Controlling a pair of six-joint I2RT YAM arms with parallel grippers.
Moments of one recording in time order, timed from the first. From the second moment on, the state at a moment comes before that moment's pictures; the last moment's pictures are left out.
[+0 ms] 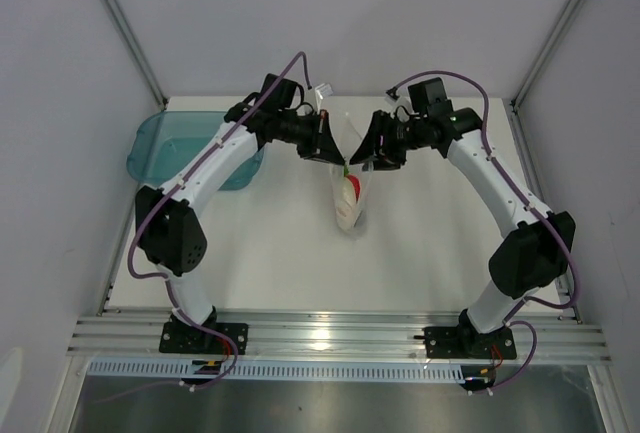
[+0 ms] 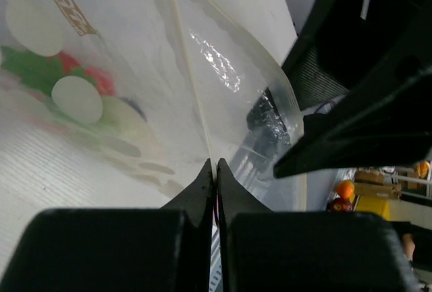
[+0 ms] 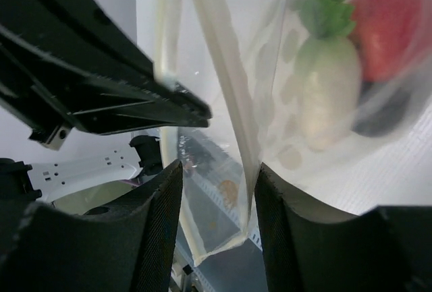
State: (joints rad) left arm -0.46 1.81 1.72 -0.70 0.76 -0.39; right arm 0.39 1.66 1.65 -0.82 -0.66 0.58
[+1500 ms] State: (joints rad) left arm -0.54 1.82 1.74 -0.86 0.89 -0.29; right arm 0.40 1.83 1.96 -1.15 -0.36 0.47
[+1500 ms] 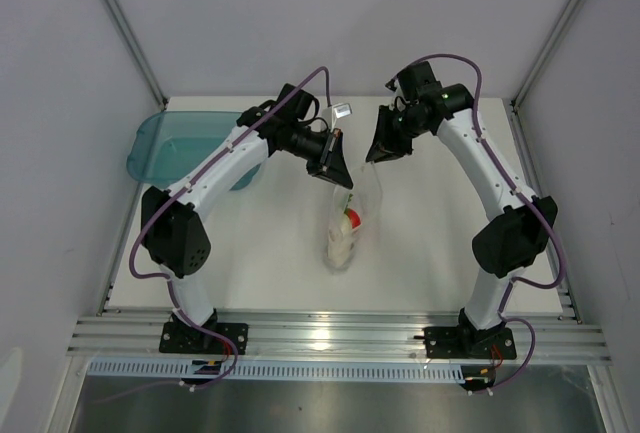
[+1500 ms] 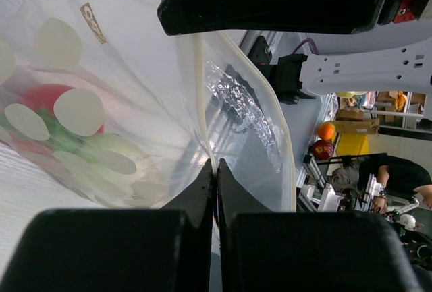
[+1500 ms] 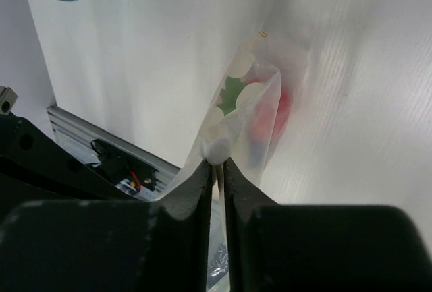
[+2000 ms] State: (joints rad) left arm -0.59 1.77 1.74 -0.77 0.75 -0.34; right arm 0.41 1.78 1.92 -1.11 -0.29 0.70
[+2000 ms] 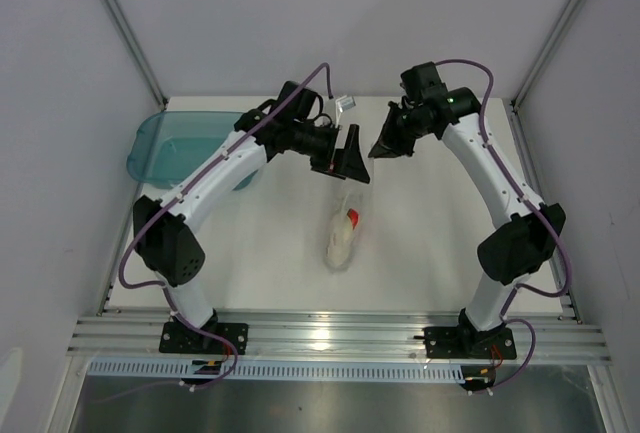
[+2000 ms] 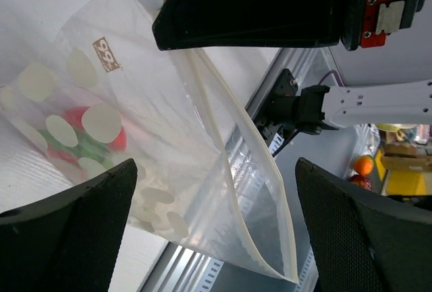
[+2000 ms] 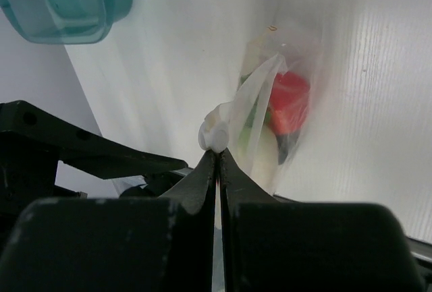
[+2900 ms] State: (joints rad) left arm -0.86 1.76 1.88 -0.89 -0.02 -0.33; right arm 0.41 1.60 1.72 -0.99 -0.17 1.25
